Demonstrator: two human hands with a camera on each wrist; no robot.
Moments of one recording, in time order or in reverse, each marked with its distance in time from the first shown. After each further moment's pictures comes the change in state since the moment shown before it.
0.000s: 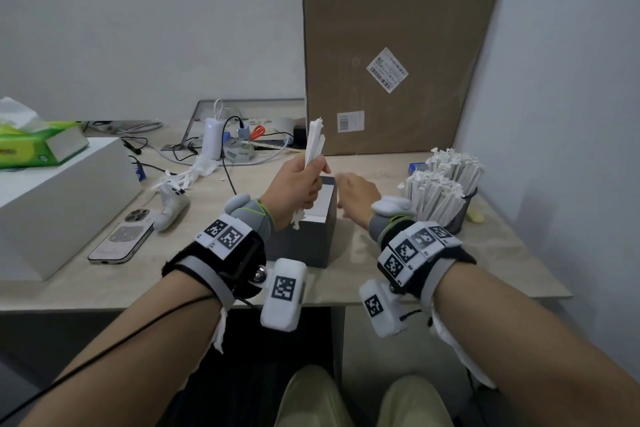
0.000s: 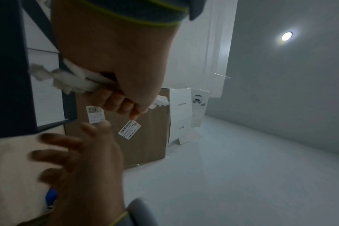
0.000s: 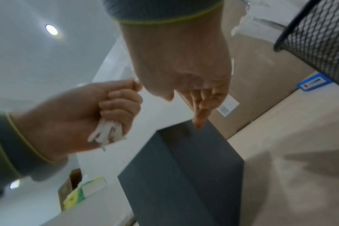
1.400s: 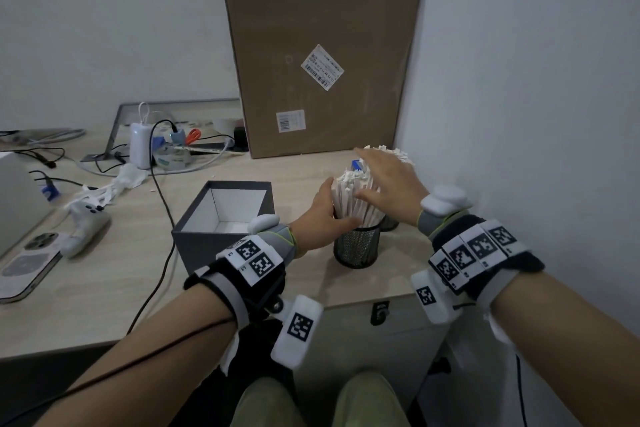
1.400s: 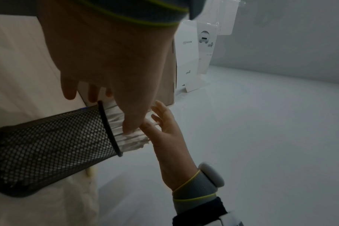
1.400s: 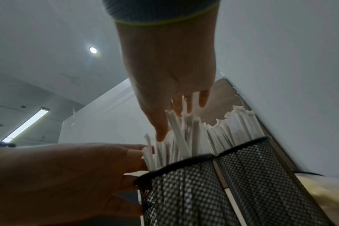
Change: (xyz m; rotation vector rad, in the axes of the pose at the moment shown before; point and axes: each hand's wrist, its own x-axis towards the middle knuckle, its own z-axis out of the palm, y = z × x) left_hand 0.022 -0.041 0.128 0.341 -0.341 -0.083; right_hand -0.012 0.104 -0.131 -0.530 0.126 -0.331
